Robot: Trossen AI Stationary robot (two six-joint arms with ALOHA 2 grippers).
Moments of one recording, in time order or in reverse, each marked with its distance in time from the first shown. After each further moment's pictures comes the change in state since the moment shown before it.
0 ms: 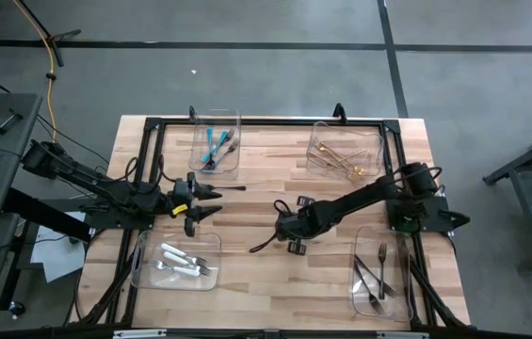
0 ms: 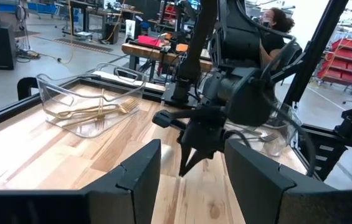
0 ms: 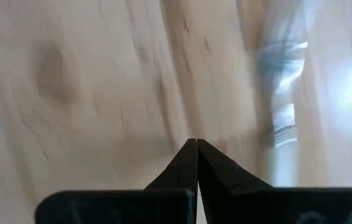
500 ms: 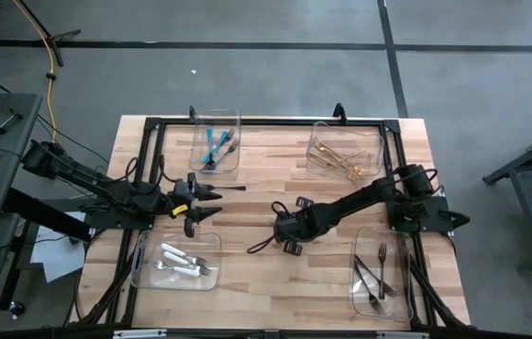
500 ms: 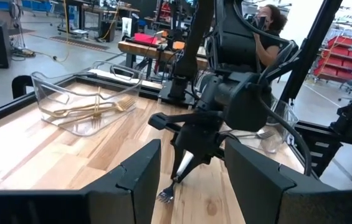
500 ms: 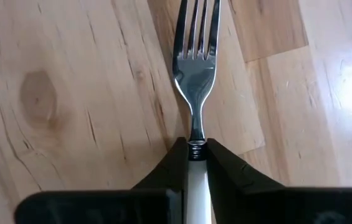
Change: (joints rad) left arm -0.001 0.000 0.000 -0.007 0.016 -0.001; right arm 0.003 0.084 -0.021 0.031 0.032 0.065
